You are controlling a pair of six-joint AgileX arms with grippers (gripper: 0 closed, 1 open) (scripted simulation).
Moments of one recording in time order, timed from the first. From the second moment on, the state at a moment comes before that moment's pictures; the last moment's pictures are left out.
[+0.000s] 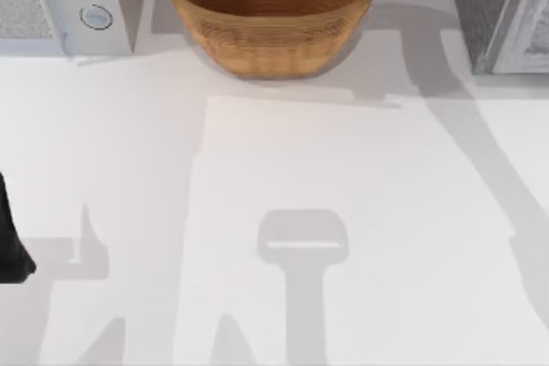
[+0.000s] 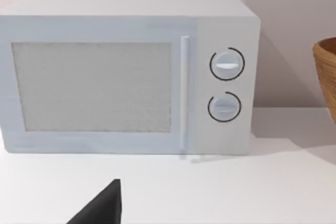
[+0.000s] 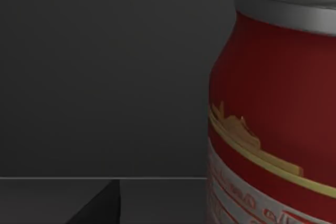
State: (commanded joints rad) left arm 0.00 0.00 0.00 0.00 0.00 0.00; right arm 0.35 1.68 2.05 -0.36 0.38 0.01
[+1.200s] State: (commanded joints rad) left arm 0.00 0.00 0.00 0.00 0.00 0.00; right arm 0.35 1.68 2.05 -0.36 0.38 0.01
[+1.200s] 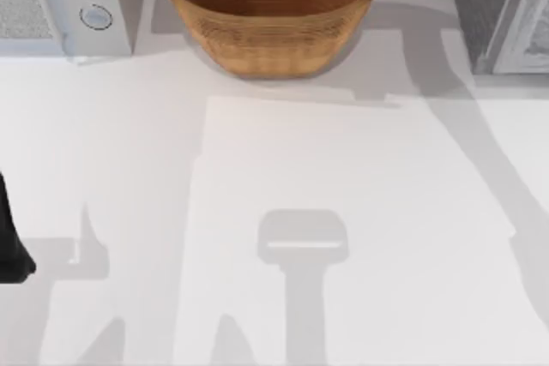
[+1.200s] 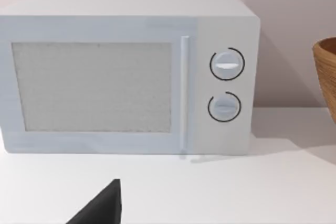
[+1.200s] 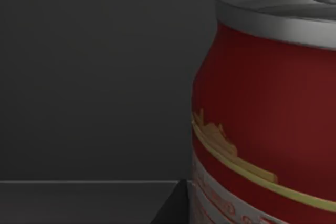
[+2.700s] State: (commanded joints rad) left arm 0.00 0.00 0.00 0.00 0.00 0.00; right arm 0.64 1.19 1.85 -0.64 0.67 0.01
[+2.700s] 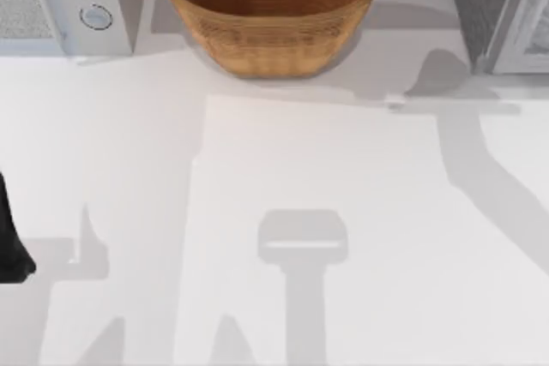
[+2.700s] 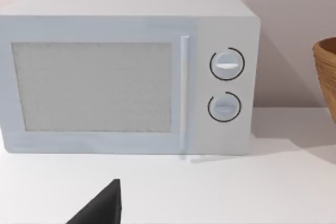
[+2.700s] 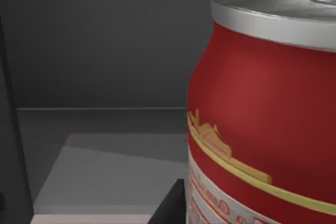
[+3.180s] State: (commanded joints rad) left arm 0.00 0.00 0.00 0.00 0.00 0.00; right arm 0.38 0.71 1.04 -0.38 0.40 0.00
